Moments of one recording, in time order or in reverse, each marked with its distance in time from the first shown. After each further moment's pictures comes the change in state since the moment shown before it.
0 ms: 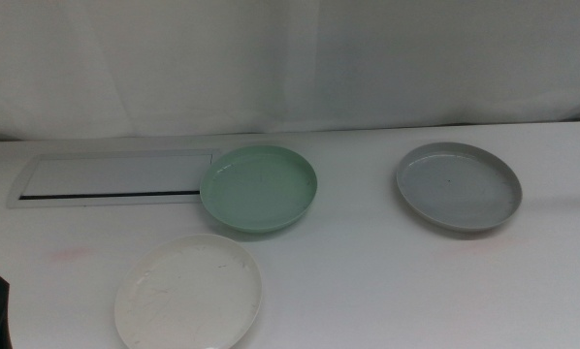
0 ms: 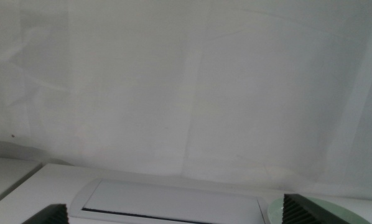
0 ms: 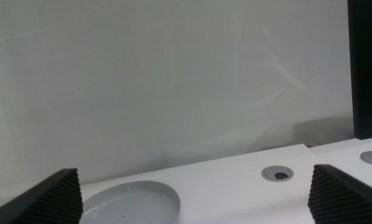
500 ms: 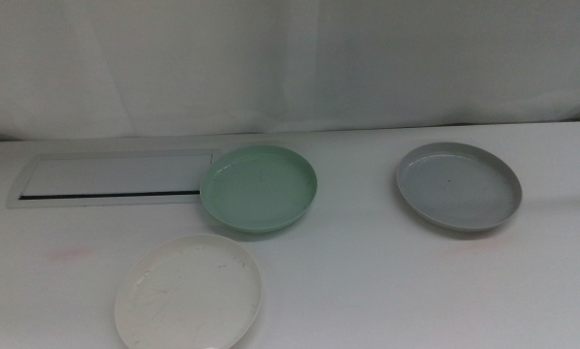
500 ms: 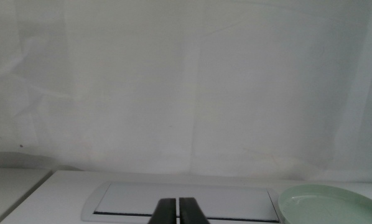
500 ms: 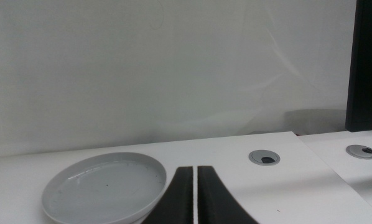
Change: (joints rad) left arm 0.000 0.000 0.000 0.002 0.002 0.082; right arm 0.000 0.000 0.000 -0.083 0.069 -0.020
